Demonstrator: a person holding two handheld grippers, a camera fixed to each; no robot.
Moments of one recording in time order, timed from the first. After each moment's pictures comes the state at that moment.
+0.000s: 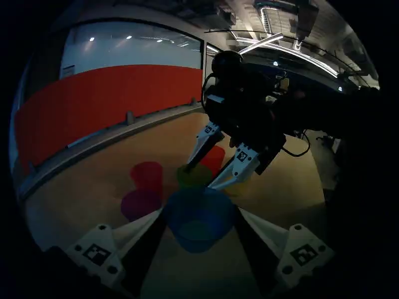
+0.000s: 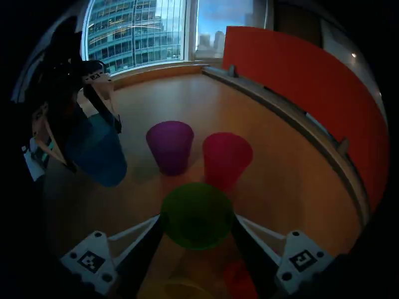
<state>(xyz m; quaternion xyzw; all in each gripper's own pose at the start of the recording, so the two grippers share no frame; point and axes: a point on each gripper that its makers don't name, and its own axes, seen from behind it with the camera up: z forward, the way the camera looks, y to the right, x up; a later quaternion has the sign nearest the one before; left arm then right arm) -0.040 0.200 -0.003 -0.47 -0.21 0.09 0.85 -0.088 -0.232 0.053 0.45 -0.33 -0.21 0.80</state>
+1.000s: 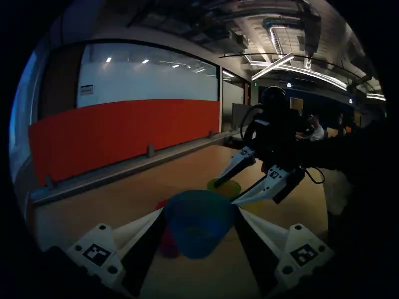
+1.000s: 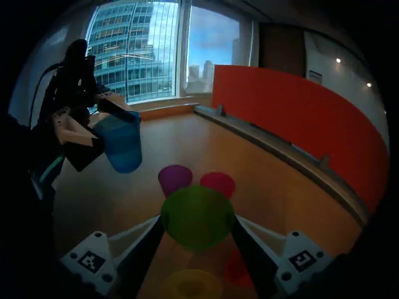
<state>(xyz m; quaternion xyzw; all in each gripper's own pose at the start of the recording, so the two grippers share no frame) 0.050 0.182 0.018 -0.42 -0.12 0.05 0.90 -0.002 -0.222 0.036 0.45 -0.22 -0.14 0.85</state>
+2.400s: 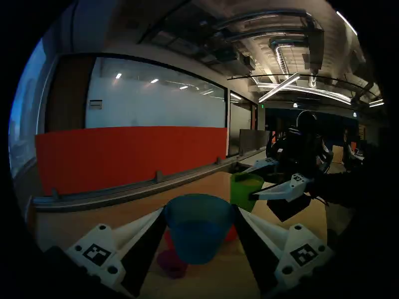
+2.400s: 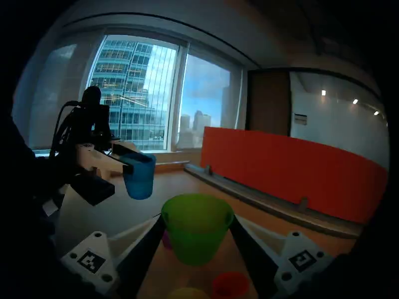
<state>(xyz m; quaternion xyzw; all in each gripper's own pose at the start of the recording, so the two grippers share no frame) 0.113 0.180 0.027 -0.40 -0.06 0.01 0.92 0.114 -0.213 0.025 0.43 -0.05 -0.08 0.90</state>
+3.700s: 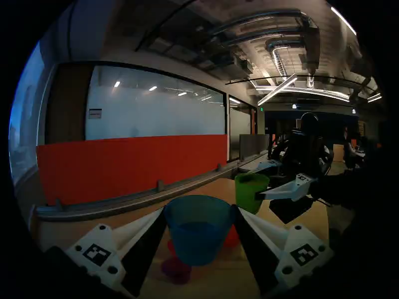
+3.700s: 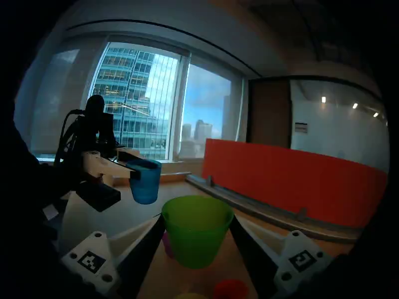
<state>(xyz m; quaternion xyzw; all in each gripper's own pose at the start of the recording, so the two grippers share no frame) 0.138 0.181 0.026 -0.40 -0.03 0.01 0.92 0.140 -0.215 0.015 0.44 -0.02 -0.07 0.89</state>
